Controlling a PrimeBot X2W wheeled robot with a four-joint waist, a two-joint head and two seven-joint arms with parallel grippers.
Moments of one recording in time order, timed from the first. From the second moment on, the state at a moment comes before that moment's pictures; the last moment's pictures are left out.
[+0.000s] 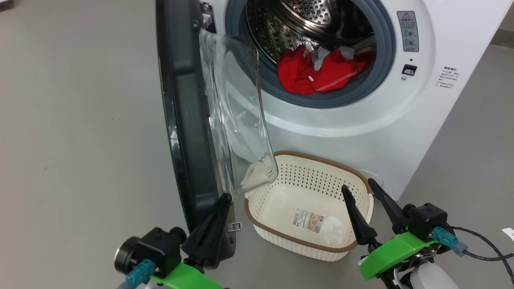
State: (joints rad) left arm -0.12 0.10 -0.35 -0.07 -0.31 -0.02 0.01; right arm -0.17 -0.05 0.19 0.38 0.37 0.12 -0.25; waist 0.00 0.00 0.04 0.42
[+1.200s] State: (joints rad) left arm -0.08 0.16 -0.15 0.01 -0.38 0.10 0.02; right arm -0.17 -0.05 0.20 0.41 0.36 0.12 -0.25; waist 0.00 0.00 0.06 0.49
